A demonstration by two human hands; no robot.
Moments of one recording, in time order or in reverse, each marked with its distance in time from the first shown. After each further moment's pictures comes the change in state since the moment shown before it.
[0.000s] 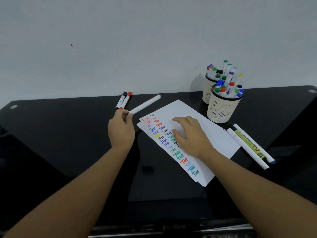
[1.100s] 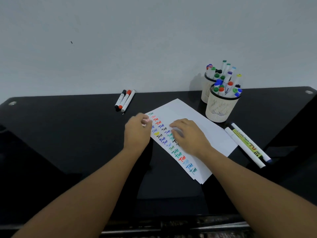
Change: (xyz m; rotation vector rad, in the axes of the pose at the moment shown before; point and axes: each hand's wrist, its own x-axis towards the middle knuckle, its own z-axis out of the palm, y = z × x) left_hand -0.030 0.017 0.020 0.065 -0.238 0.076; right_hand 0.002 0.006 0.004 -0.023 -0.072 0.003
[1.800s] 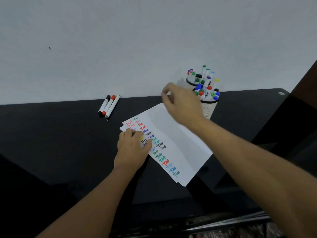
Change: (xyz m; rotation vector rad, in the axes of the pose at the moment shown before) left_hand -0.037 -0.001 0.026 0.283 -0.106 0.170; right_hand 0.041 -0.041 -0.102 -0.112 0.370 -0.072
